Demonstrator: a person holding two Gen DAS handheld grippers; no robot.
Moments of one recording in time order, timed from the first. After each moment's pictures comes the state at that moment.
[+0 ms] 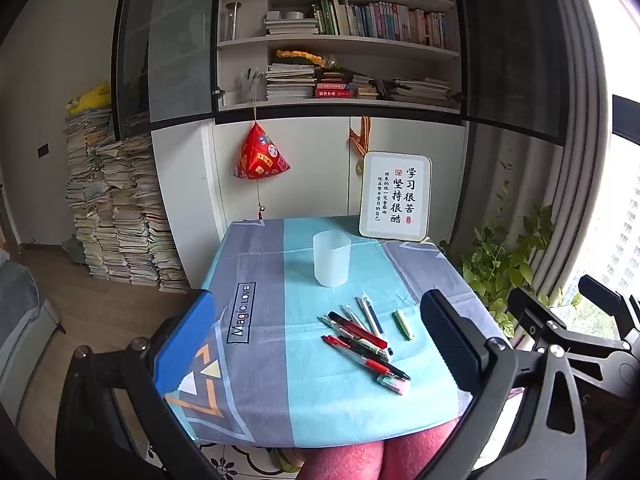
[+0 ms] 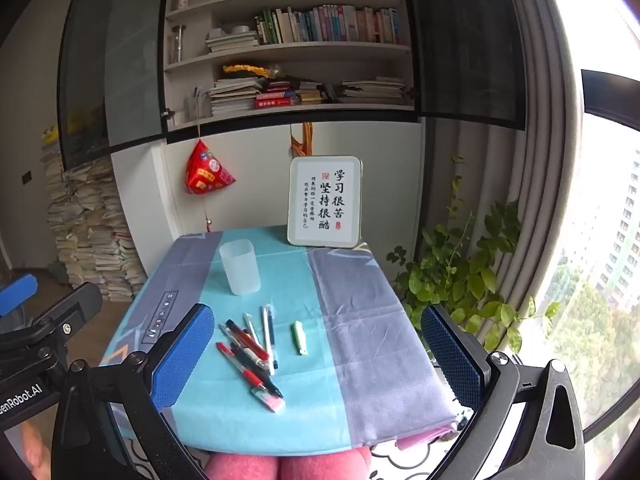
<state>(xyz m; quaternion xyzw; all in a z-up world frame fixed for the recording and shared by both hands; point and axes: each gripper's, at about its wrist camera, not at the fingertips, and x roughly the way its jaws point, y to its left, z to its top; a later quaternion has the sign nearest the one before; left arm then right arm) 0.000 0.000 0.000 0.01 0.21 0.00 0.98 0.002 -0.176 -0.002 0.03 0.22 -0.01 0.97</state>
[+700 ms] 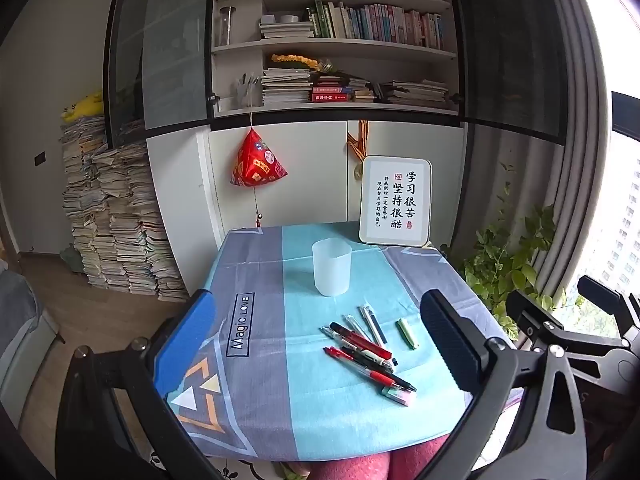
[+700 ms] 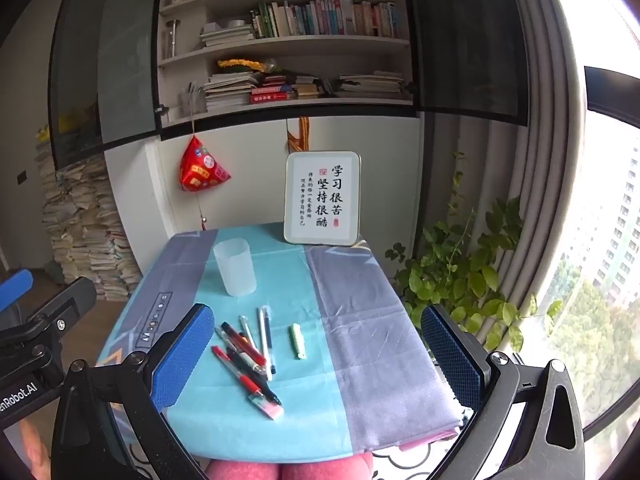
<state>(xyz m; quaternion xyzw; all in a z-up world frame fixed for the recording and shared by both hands) 0.018 0.002 0.003 0.02 0.21 -0.01 0.98 0.015 -0.172 -0.003 0.03 0.23 -0.01 0.97</state>
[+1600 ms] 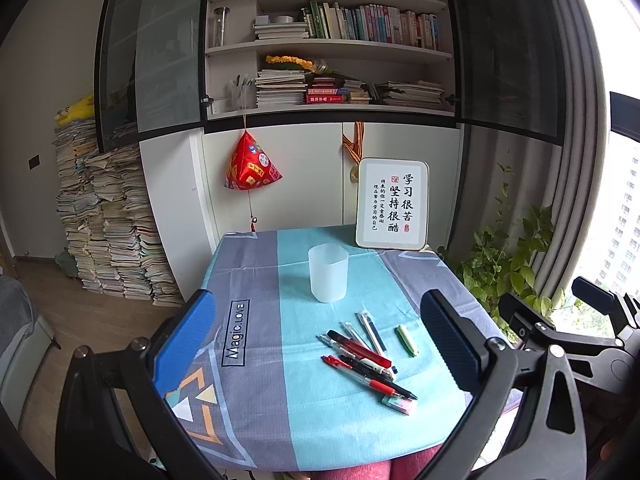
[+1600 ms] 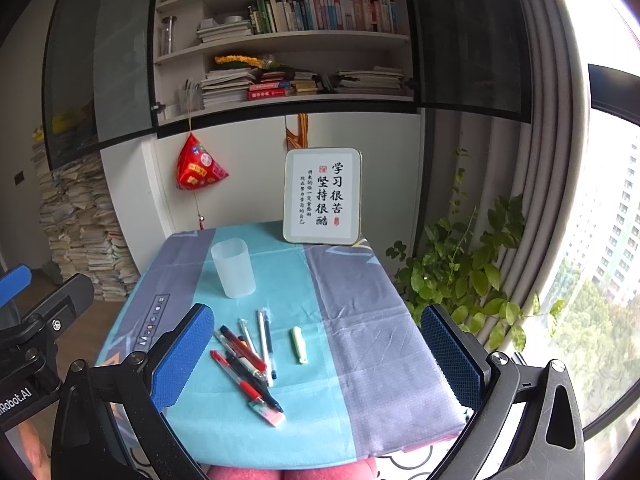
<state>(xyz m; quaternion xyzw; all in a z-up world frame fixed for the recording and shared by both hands) 0.026 0.000 0.002 0.02 0.20 -0.02 0.98 0.029 -0.167 -0.012 0.03 0.23 -0.02 0.97</state>
